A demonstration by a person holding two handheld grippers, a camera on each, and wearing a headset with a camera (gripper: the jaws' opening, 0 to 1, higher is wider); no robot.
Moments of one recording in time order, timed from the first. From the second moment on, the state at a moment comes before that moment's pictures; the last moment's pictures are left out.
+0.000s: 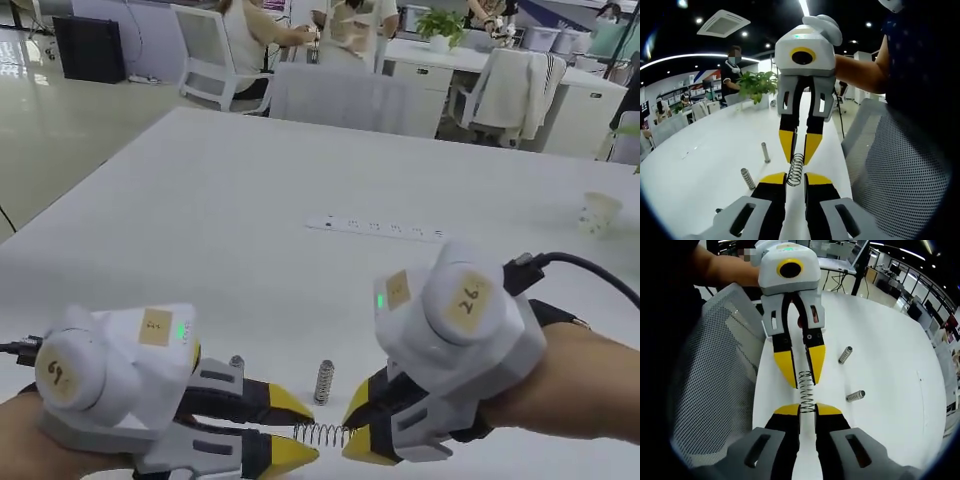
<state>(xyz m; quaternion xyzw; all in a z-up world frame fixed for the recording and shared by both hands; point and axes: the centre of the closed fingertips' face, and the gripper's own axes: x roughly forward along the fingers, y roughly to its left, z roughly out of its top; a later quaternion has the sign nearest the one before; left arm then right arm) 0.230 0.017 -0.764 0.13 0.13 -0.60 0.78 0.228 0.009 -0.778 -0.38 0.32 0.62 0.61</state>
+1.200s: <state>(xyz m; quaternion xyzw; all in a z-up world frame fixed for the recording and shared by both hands) 0.218 0.011 -0.747 0.14 0.11 -0.62 0.77 0.223 0.007 -0.784 -0.36 0.32 0.63 0.61</state>
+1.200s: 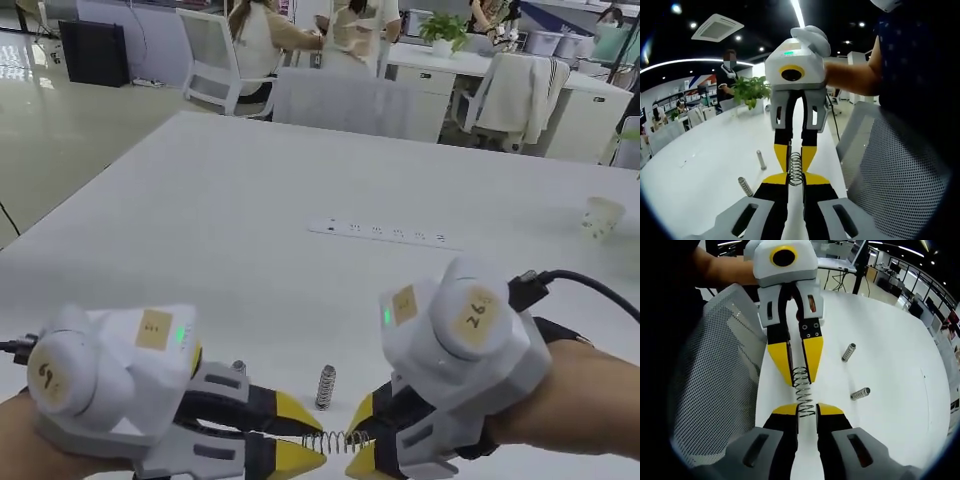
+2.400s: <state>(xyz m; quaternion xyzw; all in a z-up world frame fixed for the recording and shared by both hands) 0.221 0.006 -0.759 0.15 0.12 -0.61 0.77 0.215 0.021 -0.760 -0.34 0.31 0.64 0.61</state>
